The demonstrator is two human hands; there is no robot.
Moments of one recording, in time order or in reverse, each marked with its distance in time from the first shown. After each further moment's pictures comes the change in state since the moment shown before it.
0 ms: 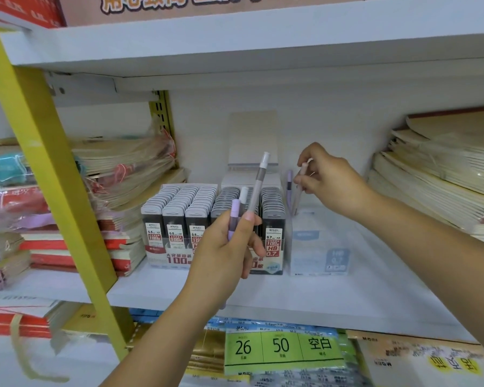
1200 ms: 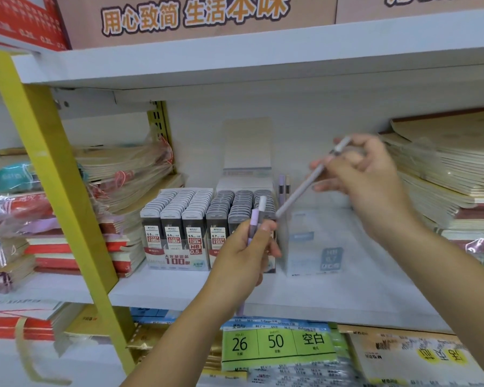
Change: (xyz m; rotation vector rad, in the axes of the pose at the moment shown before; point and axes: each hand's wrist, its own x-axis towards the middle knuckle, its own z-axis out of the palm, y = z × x) left_hand -0.006 -0.001 0.027 -0.118 -0.134 -0.135; right_hand -0.058 -0.048 -0.040 0.900 0.336 0.131
